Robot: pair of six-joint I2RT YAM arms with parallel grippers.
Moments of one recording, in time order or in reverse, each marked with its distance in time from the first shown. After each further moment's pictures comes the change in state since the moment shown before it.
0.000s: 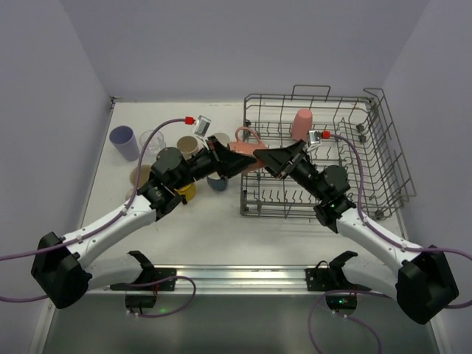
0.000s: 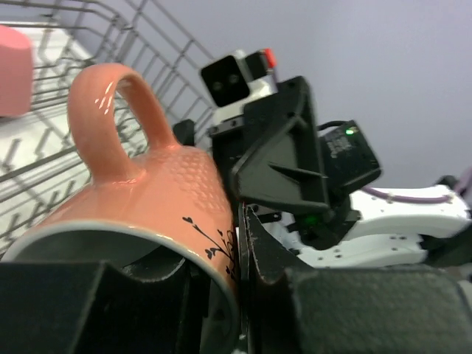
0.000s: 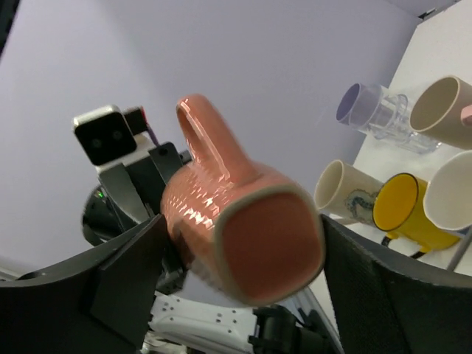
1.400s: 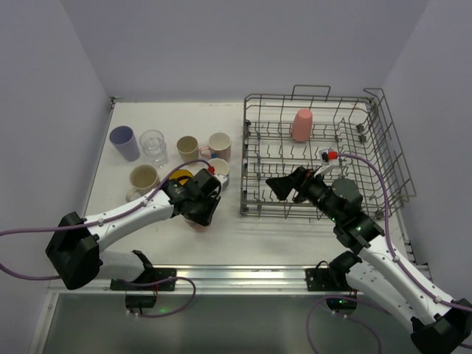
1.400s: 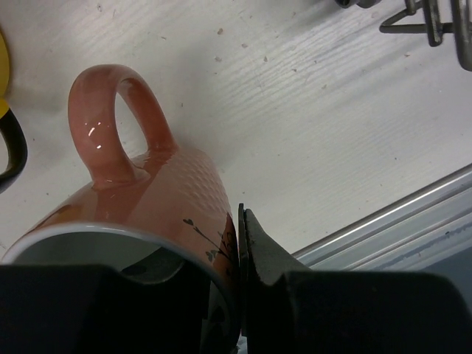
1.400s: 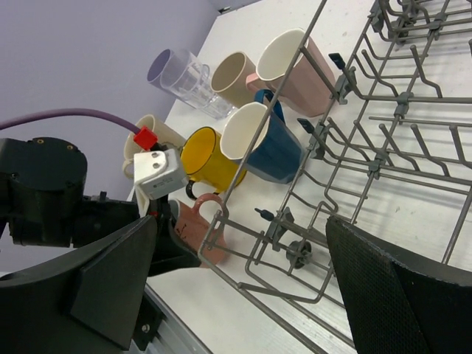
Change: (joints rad) left arm -0.102 0.132 0.053 -1.269 -0.372 0.477; right arm 0.024 -0.395 -0.013 -0.777 0.207 -0.619
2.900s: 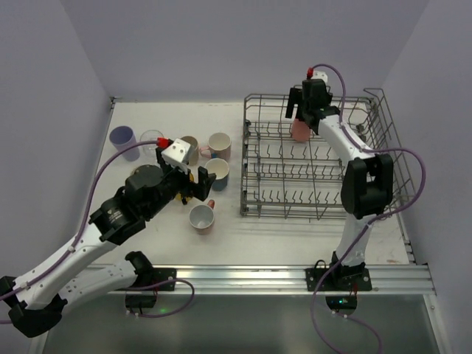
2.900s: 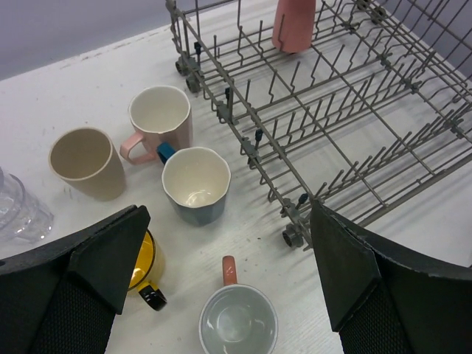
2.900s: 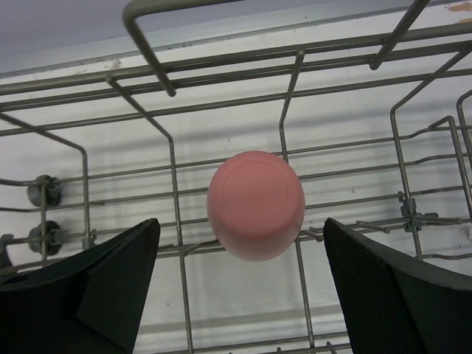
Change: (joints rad) left arm -0.018 -0.482 0.068 0.364 -0.257 0.183; right arm -0.346 1.239 1.084 -0.306 0.404 -0.451
